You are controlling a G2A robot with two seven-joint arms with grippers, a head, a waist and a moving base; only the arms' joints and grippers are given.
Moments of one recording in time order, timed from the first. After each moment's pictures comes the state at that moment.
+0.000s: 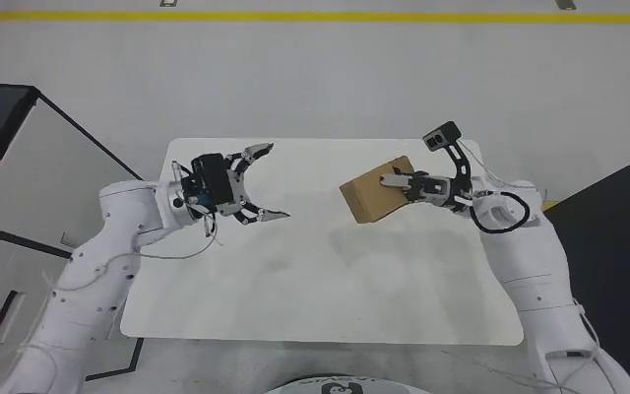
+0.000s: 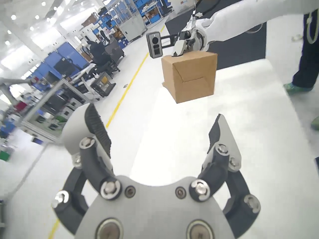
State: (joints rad) left arm 1.25 -0.89 -1.33 -1.79 1.27 -0.94 0.27; right arm -1.12 -1.13 1.37 -1.40 0.51 -0.40 1.37
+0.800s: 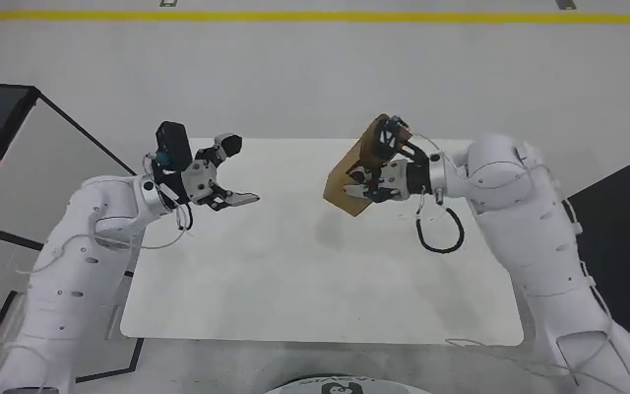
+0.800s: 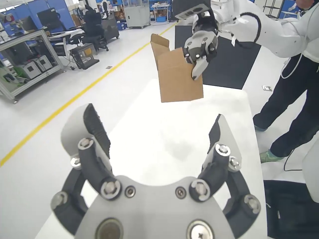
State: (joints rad) left arm 1.24 -0.87 -1.40 -1.65 0.83 -1.01 -0.09; right arm -0.93 -1.08 1.12 -1.66 -0.31 -0.65 1.17
